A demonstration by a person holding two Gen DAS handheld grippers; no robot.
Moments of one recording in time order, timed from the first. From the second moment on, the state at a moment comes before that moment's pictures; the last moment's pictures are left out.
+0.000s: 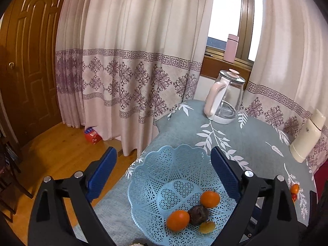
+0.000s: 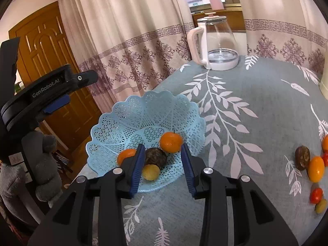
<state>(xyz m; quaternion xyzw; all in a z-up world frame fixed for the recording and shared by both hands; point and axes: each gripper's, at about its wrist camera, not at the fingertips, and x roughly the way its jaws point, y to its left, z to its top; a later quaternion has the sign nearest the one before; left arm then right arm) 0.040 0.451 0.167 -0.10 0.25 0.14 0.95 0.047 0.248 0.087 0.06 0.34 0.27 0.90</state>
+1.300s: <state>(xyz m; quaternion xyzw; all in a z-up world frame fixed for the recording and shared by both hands) 0.043 0.372 0.155 -0.03 0.27 0.08 0.96 0.021 0.109 0.059 0.12 0.35 0.12 0.92</state>
